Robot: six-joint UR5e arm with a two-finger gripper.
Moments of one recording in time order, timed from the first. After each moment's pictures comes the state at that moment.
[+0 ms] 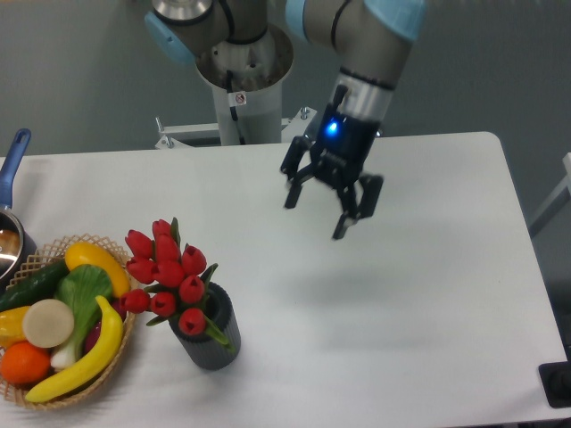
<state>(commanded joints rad) 2.64 -1.70 -1.88 -0.87 0.70 1.41</state>
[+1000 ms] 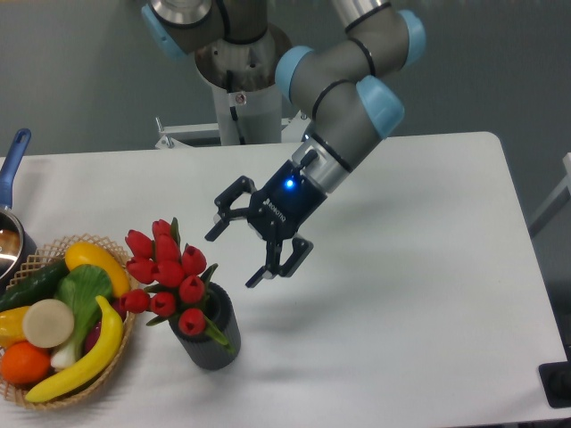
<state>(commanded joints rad) 2.56 -1.89 -1.84 -0.82 0.48 1.33</state>
